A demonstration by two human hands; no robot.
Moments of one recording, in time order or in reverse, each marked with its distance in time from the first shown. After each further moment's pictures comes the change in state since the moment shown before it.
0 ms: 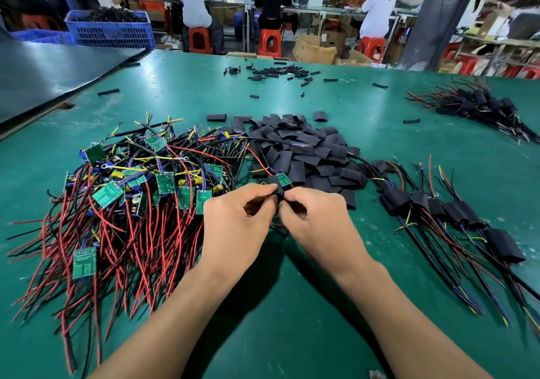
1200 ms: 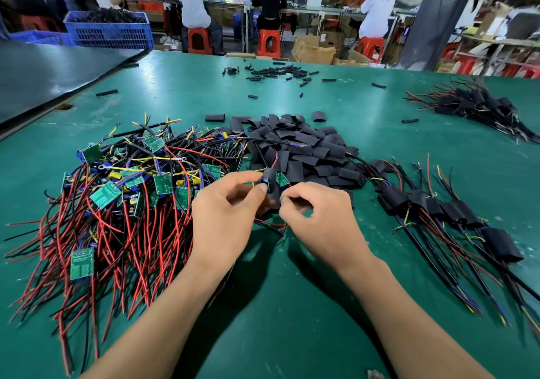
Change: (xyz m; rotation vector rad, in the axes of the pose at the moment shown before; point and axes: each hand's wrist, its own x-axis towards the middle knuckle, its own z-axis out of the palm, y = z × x) left_hand 0.009 -0.001 -0.002 -0.254 0.026 -0.201; right_hand 0.001 0.003 -0.004 0.107 0.059 0.008
